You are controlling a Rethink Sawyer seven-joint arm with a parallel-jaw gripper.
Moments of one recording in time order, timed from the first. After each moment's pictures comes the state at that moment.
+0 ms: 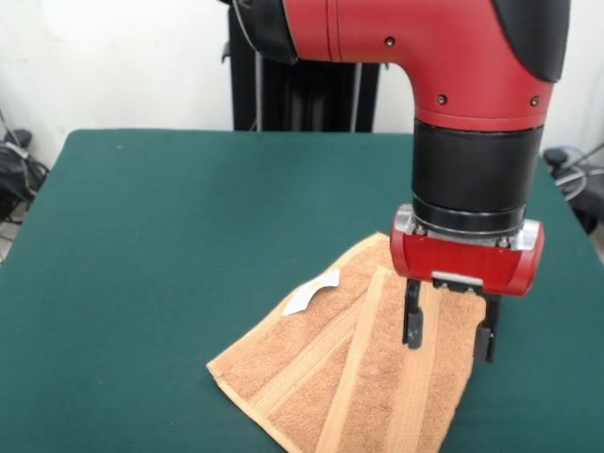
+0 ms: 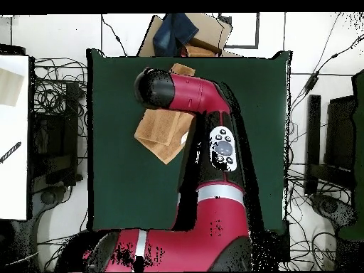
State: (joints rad) arm -0.13 -0.43 0.06 1.20 0.06 0.54 1.95
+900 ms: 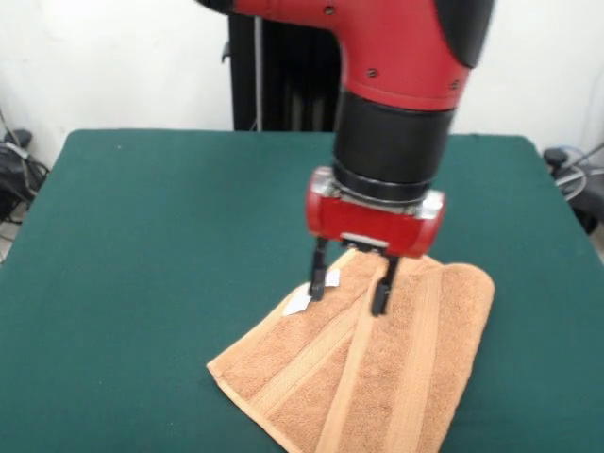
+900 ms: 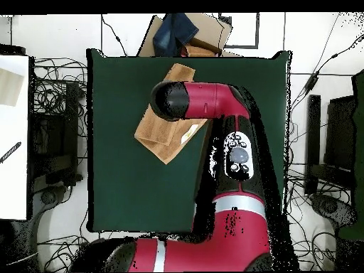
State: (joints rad) arm -0.19 -0.49 0.06 1.24 -0.19 0.63 1.95
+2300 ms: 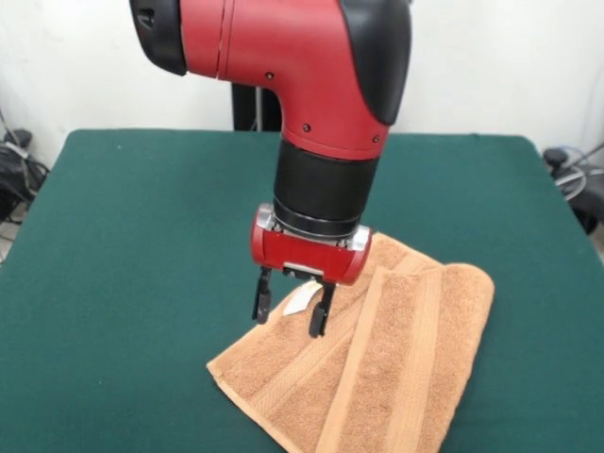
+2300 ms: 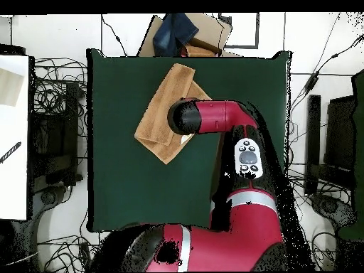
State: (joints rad) arm -0.25 -0.43 0.07 1.31 -0.33 0.46 1.95
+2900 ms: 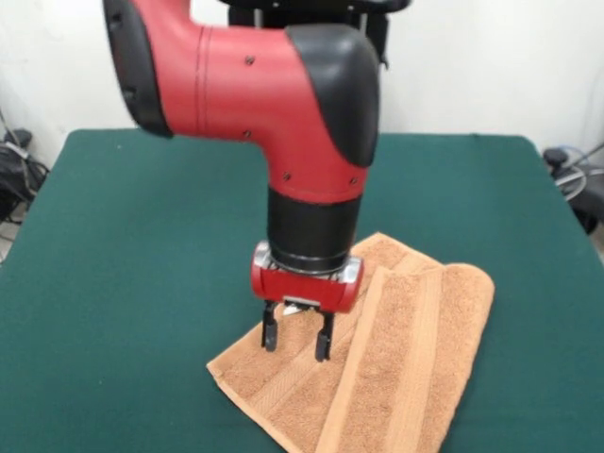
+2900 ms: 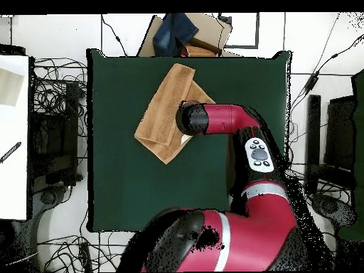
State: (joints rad) arm -0.36 -0.35 0.20 1.31 -0.36 0.44 1.94
